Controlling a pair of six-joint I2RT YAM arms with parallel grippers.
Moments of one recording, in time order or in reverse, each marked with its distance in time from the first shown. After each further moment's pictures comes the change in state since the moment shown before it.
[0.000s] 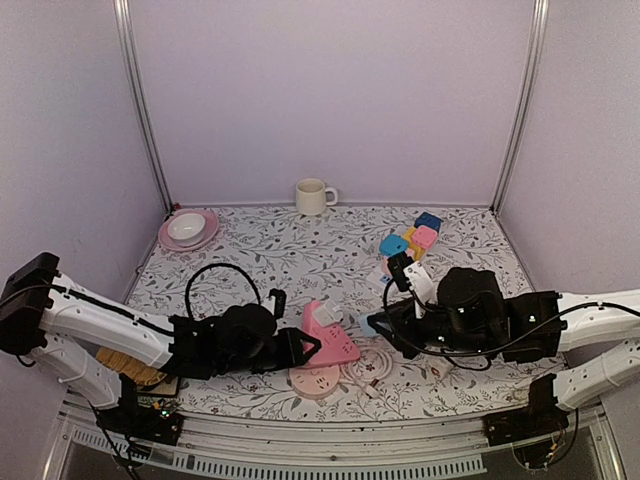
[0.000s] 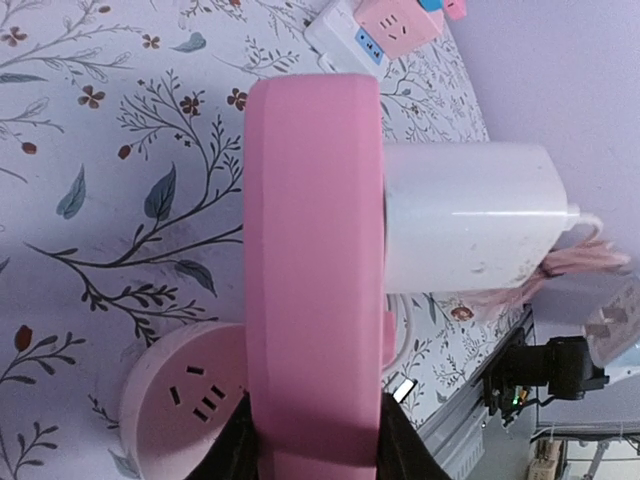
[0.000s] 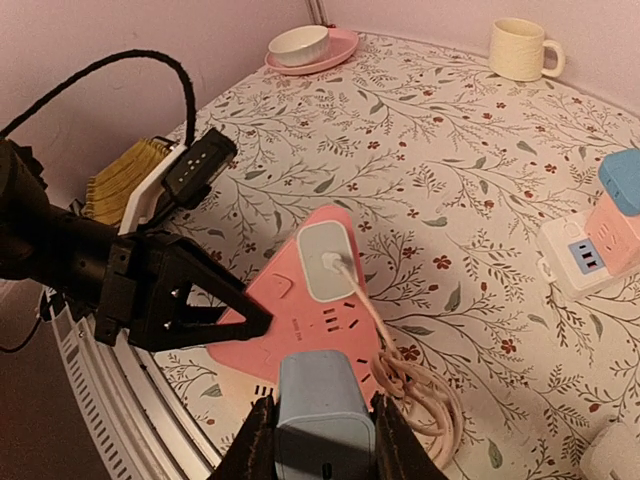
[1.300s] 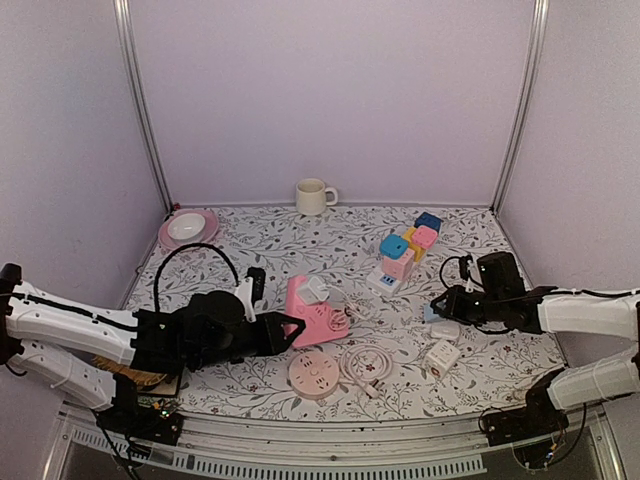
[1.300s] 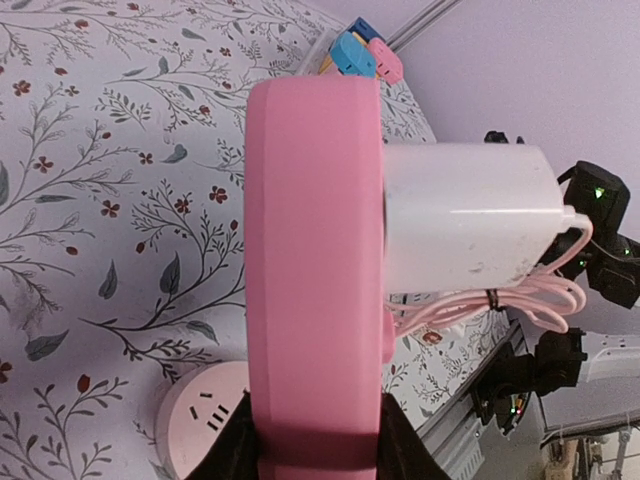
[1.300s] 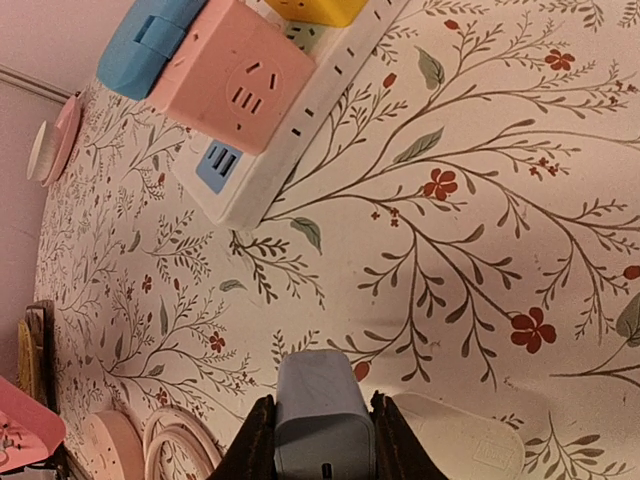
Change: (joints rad) left arm -0.007 -0.224 -0.022 -0.073 -0.107 0.159; right arm -0.797 0.079 -0.294 0.148 -0.460 0.222
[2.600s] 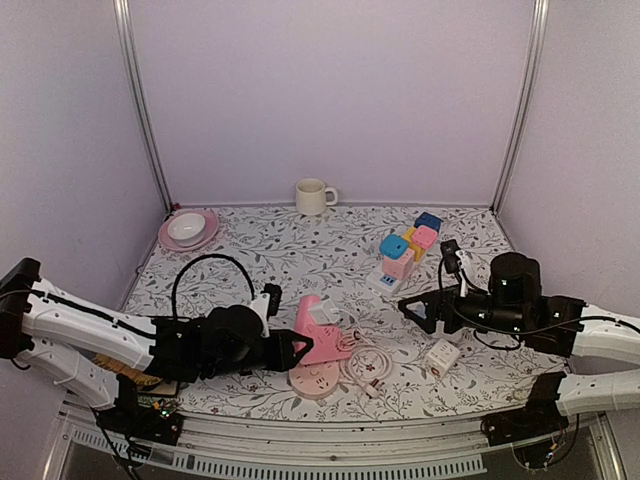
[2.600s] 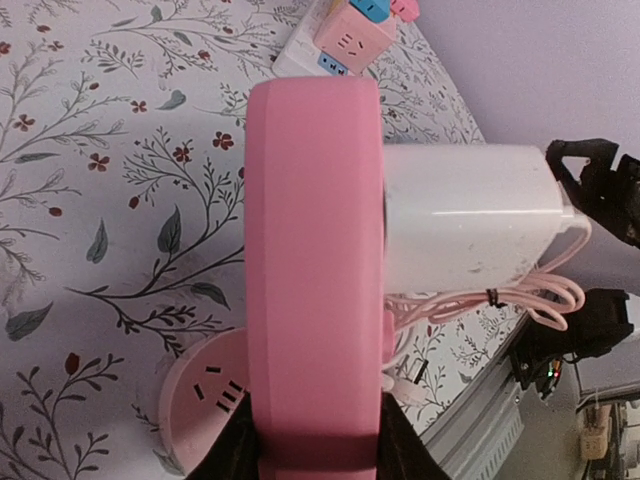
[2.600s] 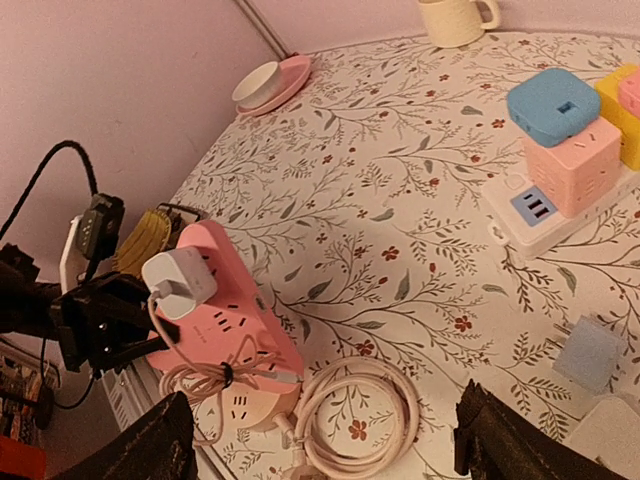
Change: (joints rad) left arm -0.031 0.108 -0.006 0.025 0.031 0.027; right arm 0.351 -0.327 0.042 -0.045 0.045 -0.112
